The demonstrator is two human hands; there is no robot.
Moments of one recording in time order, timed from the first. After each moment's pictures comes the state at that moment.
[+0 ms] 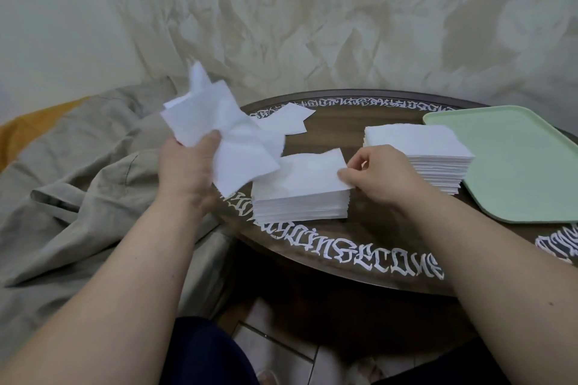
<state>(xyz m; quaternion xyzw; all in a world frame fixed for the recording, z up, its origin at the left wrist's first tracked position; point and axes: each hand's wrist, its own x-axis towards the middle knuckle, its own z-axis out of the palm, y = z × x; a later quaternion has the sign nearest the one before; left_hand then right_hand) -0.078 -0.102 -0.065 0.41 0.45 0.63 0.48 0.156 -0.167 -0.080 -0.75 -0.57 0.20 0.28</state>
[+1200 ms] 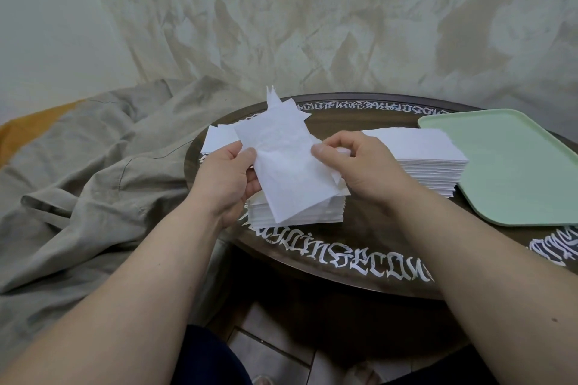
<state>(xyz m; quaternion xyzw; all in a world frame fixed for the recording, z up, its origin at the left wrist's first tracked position) -0.046 -0.117 -0.068 0.46 0.42 0.47 0.62 0.137 -0.170 -0.062 -0.63 -0.57 0.29 0.45</state>
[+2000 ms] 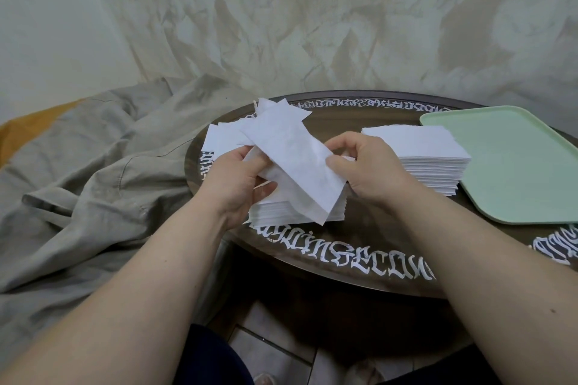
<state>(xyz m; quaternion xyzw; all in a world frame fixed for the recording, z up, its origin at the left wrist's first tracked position) -0.043 -0.117 -0.073 0.48 0.45 0.42 0.63 0.144 -0.161 -0.075 -0.66 -0.57 0.26 0.42</state>
